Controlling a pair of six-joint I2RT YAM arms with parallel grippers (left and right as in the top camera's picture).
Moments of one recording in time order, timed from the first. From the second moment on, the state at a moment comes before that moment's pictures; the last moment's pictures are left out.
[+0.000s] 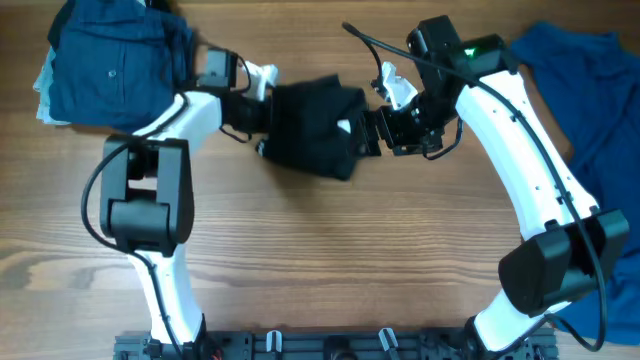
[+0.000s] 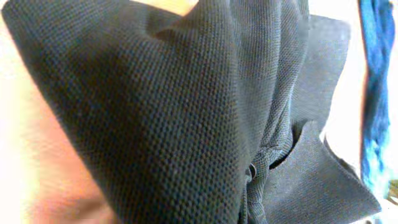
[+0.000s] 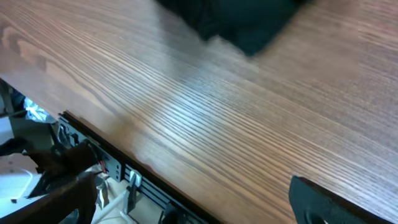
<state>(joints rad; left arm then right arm) -0.12 2.16 1.45 -0.44 0.70 -0.08 0.30 1.83 1.74 -1.43 -0.50 0.02</state>
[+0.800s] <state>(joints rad) 0.23 2.16 1.81 -0.52 0.57 -0.08 0.30 1.83 1.74 -1.50 -0.38 0.07</state>
